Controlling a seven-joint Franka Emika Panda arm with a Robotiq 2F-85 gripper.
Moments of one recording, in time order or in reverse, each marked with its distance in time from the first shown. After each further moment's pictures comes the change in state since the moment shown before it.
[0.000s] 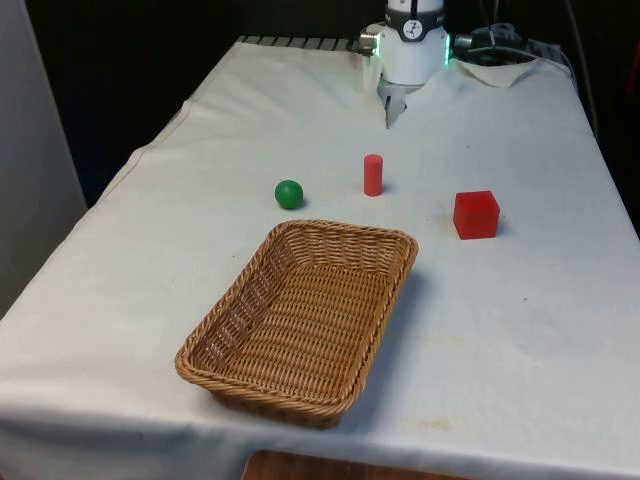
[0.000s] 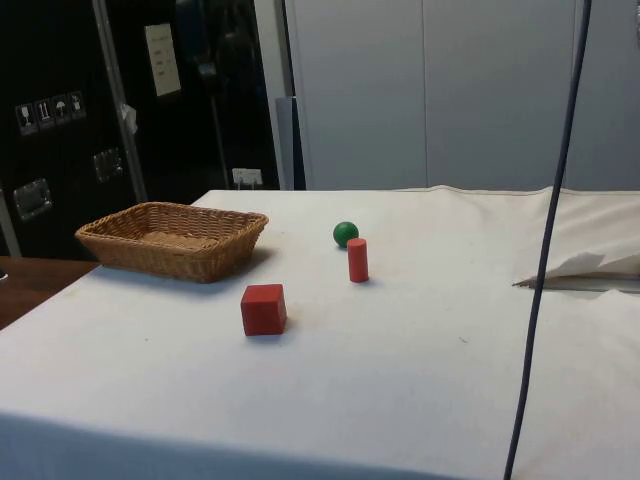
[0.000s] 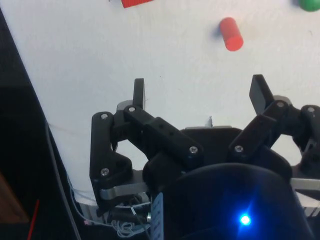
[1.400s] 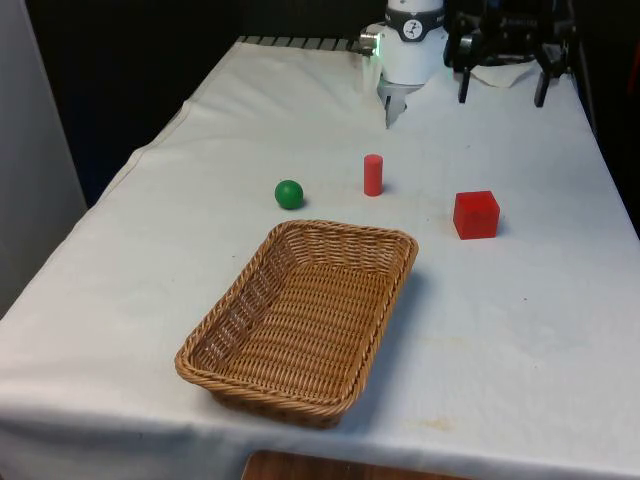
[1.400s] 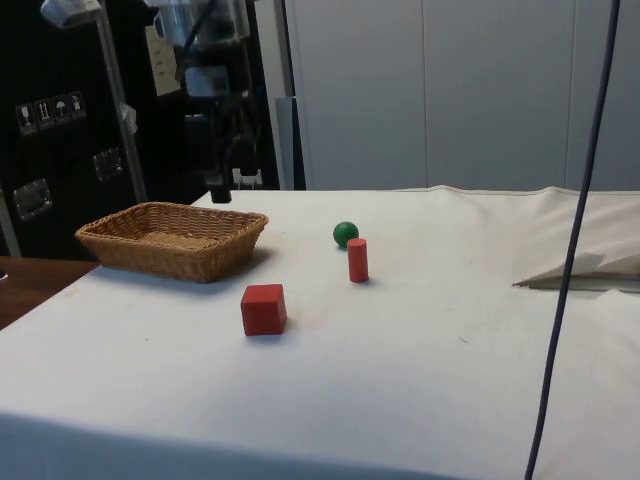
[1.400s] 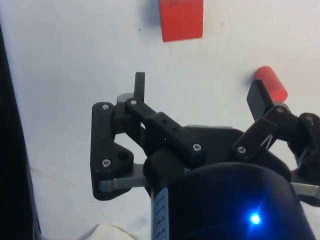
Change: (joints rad) arm 0.000 0.029 0.148 -0.246 -0.056 0.360 0.107
